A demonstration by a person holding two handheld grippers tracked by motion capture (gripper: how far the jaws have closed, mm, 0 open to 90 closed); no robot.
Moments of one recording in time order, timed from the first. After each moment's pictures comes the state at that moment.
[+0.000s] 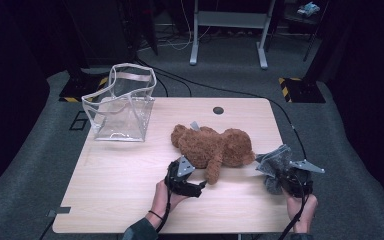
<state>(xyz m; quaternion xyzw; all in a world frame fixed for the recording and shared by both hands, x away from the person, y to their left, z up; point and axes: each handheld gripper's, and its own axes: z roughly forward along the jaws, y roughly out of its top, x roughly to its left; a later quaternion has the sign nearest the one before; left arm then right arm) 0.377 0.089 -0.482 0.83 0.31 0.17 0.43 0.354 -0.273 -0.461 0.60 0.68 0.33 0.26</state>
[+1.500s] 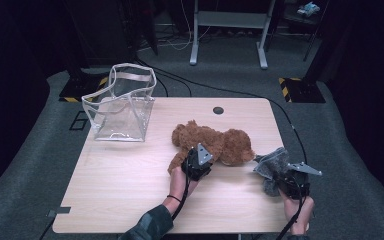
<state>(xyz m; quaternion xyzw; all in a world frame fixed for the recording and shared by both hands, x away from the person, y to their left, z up) 0.415 0.049 -0.469 0.82 0.31 0.23 0.41 0.355 -0.271 -0.475 0.61 0.68 0.34 0.25</state>
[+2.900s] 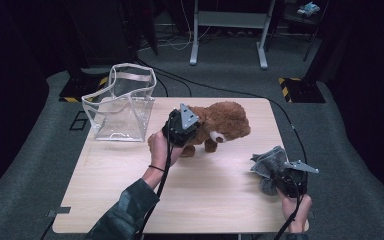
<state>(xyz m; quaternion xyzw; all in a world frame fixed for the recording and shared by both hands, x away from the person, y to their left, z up) 0.436 0.087 -0.339 0.79 0.30 0.32 0.42 0.359 -0.263 -0.472 0.60 0.69 0.34 0.24</state>
